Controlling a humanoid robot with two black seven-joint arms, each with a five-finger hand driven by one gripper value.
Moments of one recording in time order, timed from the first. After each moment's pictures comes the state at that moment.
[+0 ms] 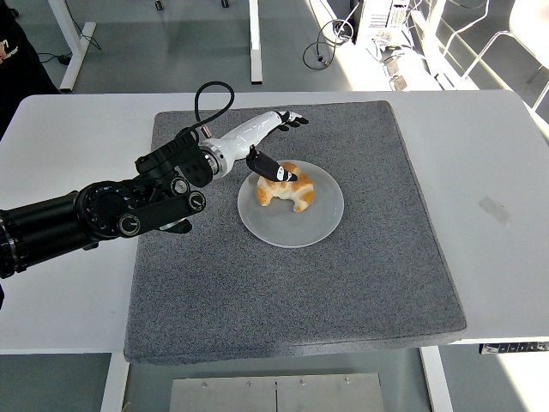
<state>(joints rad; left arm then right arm) -1.15 0.13 -0.09 -0.92 0.82 0.32 -0.02 -0.10 0.00 0.06 0.15 -0.06 0.01 0.35</state>
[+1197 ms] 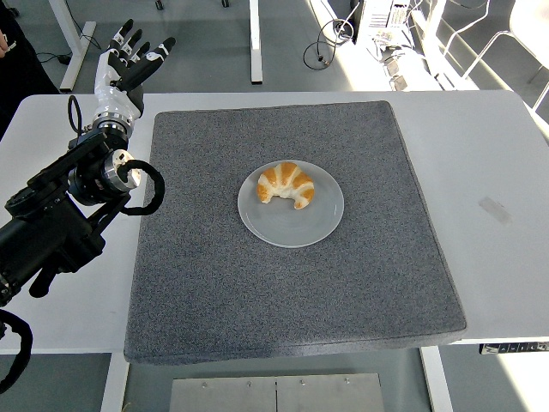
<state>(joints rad) -0.91 0.13 -0.75 -0.73 0.10 0.30 -0.43 -0.09 0.00 0.06 0.15 -0.06 0.01 0.35</state>
